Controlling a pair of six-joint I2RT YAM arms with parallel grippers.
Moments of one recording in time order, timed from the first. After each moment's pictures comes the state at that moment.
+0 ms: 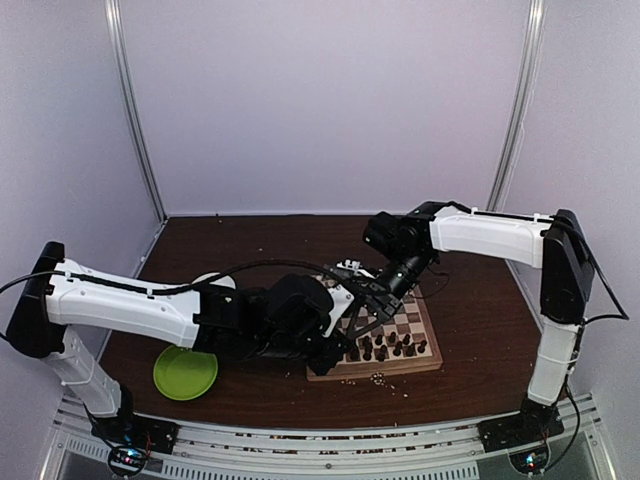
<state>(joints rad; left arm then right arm) -1.32 1.62 1.15 -0.26 -0.21 -0.34 0.75 1.89 1.54 -1.13 -1.03 -0.34</state>
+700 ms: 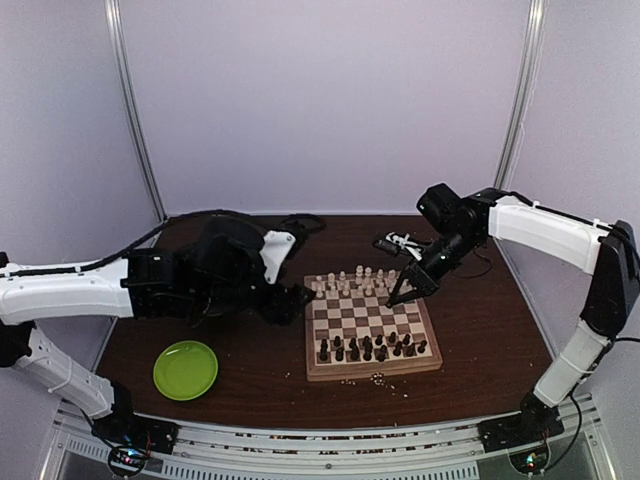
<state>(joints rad) -1.17 1.34 1.11 -0.35 -0.34 -0.18 0.55 1.64 1.38 -1.00 -0.65 -0.36</state>
